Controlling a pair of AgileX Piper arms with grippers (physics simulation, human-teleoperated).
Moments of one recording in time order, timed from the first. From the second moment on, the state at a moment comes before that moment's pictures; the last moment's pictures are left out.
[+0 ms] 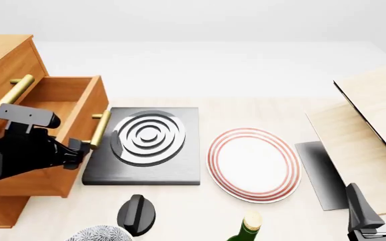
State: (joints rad) left arm -0.15 1.02 -0.71 0.48 0.06; right arm 0.00 0.01 0.00 0.00 0.00
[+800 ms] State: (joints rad) left arm -0.21 1.06 -0.73 0.46 0.04; right arm 0.00 0.01 0.00 0.00 0.00
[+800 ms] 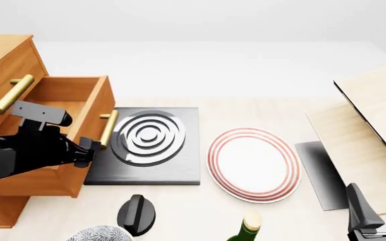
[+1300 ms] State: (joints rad) left arm -0.26 1.07 -0.74 0.47 0.03; right arm 0.00 0.01 0.00 0.00 0.00
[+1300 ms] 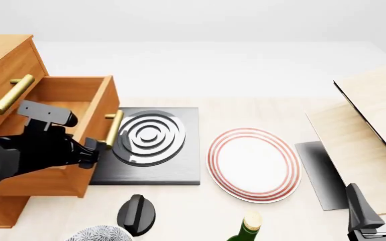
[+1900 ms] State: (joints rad) left arm -0.29 1.08 -0.75 0.47 0.02; right arm 0.00 0.01 0.00 0.00 0.00
